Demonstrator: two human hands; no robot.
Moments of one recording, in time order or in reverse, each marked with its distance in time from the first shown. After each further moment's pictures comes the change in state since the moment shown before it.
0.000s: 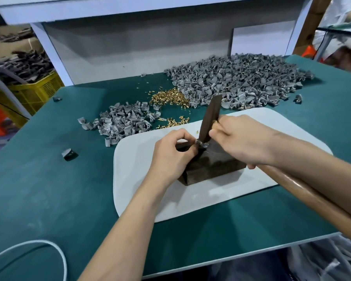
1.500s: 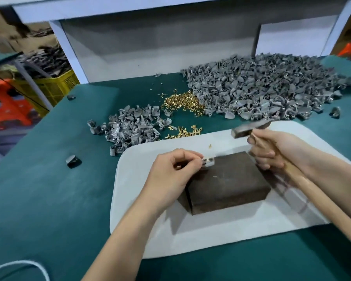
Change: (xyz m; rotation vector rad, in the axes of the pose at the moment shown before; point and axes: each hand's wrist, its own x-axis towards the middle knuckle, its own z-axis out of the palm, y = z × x) left_hand -0.003 0.008 -0.011 -0.151 0.005 -0.203; right_hand 0.079 0.105 0.031 1.472 -0.349 0.228
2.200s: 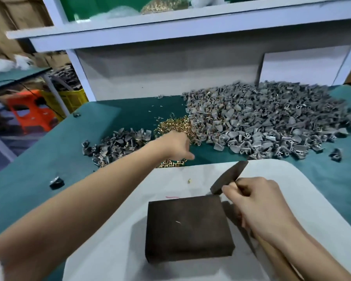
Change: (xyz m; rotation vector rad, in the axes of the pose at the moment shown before) left_hand 0.174 0.036 0.028 1.228 -0.389 -0.055; right_hand -0.015 0.009 -0.003 -0.958 0.376 -0.426
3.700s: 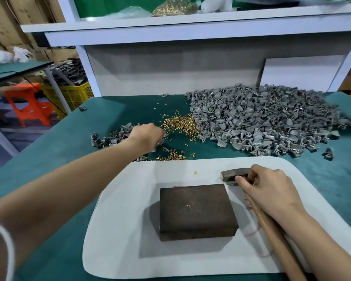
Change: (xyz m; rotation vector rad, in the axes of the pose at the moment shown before) left_hand -0.025 -0.076 0.007 0.303 0.253 -0.152; right_hand 0.021 0.032 -0.005 -0.480 0.138 -0.010
